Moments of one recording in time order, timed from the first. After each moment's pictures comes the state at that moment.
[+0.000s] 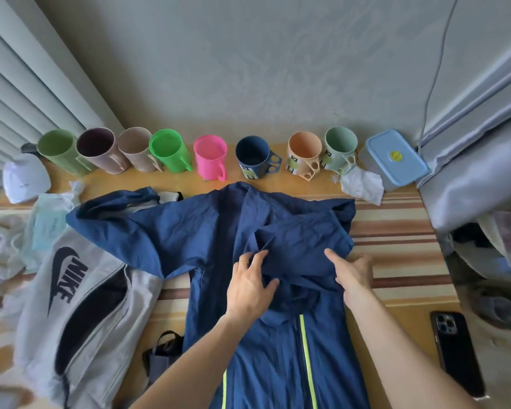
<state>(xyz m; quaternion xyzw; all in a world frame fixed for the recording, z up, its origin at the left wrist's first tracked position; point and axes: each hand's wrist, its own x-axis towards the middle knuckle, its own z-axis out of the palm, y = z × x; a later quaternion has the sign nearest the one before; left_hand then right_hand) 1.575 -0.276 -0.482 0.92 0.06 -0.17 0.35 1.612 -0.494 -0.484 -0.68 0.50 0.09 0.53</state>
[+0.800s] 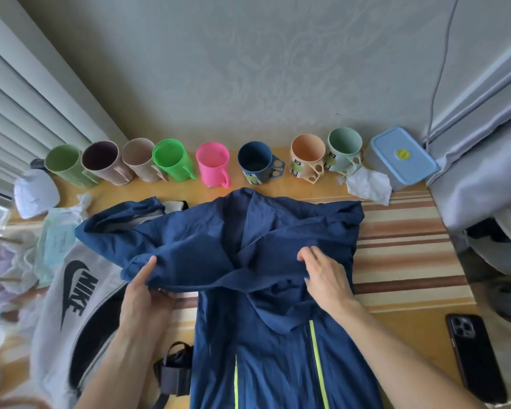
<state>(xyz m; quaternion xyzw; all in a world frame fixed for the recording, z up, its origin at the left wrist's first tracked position) 1.584 -0.130 -0.402 0.37 0.44 -0.01 0.81 1.607 -0.448 -0.475 -0.98 -0.08 0.10 0.12</state>
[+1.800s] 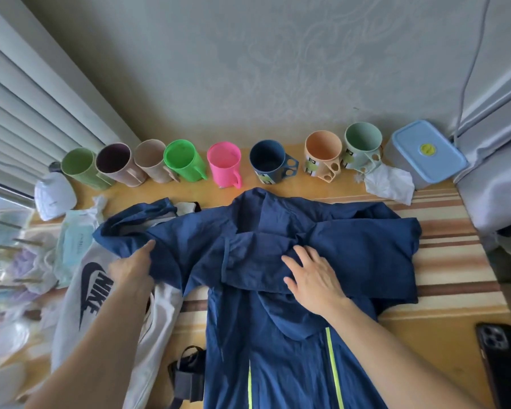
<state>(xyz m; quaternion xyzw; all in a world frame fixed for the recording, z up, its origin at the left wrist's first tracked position) 1.654 -0.043 -0.464 0.55 0.61 0.05 0.56 1.621 -0.410 -0.505 -0.97 -0.17 0.15 0.07</state>
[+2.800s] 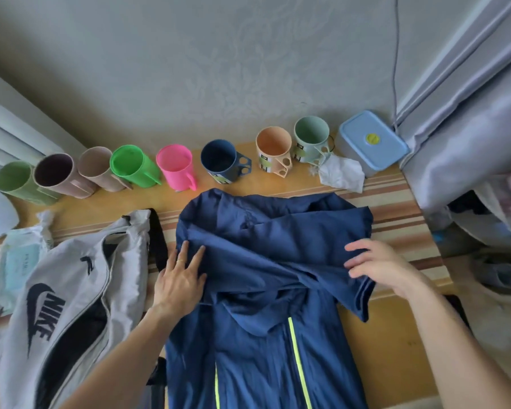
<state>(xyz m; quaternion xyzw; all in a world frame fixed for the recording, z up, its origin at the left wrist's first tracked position) 1.623 -0.183 -0.500 0.97 -0.01 -0.23 0.06 1.623 -0.594 -0.426 -0.78 0.29 0.33 0.44</state>
